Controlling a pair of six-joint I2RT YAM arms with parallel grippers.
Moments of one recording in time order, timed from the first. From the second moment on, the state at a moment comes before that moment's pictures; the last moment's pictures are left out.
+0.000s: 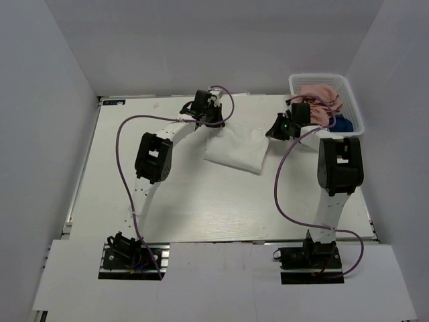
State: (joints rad) left arm -0.44 2.54 2.15 -0.27 0.30 -0.24; right arm 0.09 2.00 1.31 -0.09 -0.36 0.36
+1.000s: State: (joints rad) left arm -0.43 2.17 1.80 -0.09 0.14 -0.28; right arm 0.17 1.87 1.30 0.00 -0.29 0.34
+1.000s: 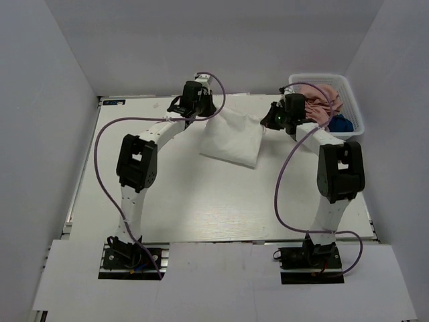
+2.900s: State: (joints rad) left arm -0.25 2.30 1.88 -0.39 -0.10 -0.07; right arm 0.16 1.58 1.10 -0.26 -0.08 0.30
